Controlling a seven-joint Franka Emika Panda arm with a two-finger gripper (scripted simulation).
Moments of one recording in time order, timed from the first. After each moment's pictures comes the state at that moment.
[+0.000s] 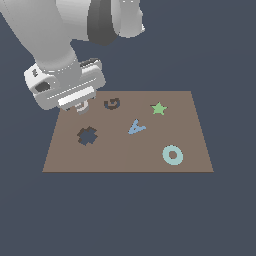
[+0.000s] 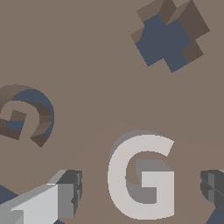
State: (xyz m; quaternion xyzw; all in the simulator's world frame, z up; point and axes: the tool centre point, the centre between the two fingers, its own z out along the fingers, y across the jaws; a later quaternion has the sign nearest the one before) arm -0.076 -0.165 0.049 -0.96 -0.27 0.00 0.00
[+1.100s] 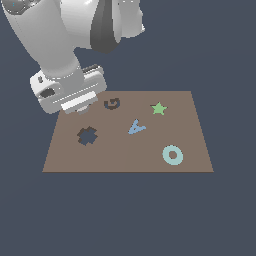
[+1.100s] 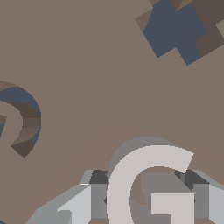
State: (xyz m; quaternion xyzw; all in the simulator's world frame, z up) arm -0.075 -0.164 0.031 -0.96 -0.27 0.00 0.00
